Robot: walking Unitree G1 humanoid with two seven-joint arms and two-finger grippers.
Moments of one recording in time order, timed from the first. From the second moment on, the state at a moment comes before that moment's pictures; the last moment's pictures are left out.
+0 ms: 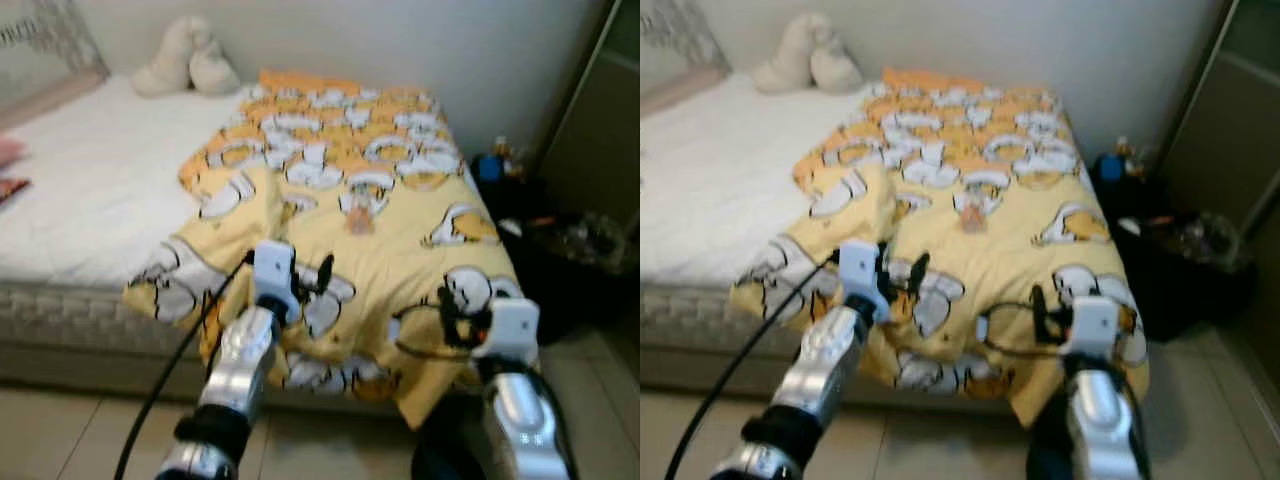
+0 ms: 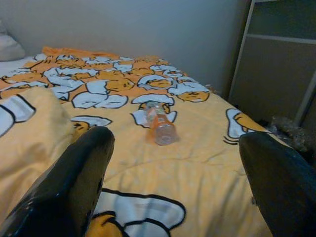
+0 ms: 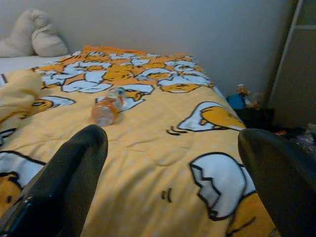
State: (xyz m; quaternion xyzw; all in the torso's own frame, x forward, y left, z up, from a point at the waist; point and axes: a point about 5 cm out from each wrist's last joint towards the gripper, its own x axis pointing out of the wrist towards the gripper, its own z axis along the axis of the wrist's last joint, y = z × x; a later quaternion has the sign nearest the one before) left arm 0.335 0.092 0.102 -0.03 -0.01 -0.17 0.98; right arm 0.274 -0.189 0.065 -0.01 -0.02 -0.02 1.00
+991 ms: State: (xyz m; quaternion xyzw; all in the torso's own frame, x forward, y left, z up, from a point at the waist) left arm 0.342 0.097 0.097 0.00 0.01 -0.17 0.99; right arm 0.279 -0.172 0.063 -0.01 -0.02 0.00 1.00
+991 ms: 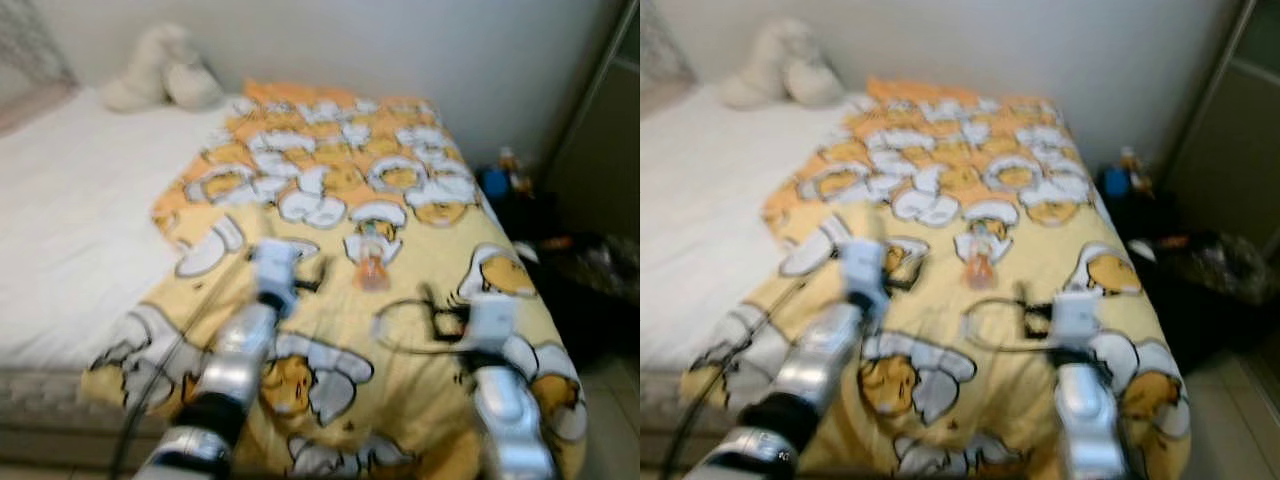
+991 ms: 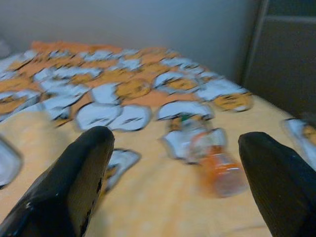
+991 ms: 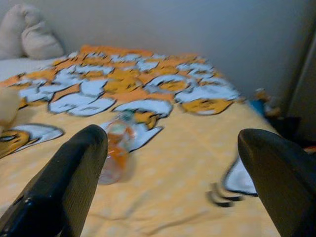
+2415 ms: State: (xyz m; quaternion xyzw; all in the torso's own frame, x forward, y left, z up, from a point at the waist) left arm 0.381 0.054 0.123 0.09 0.11 -0.04 0.99; right arm 0.110 -0.187 0.084 -0.07 0.10 -0.05 0.99
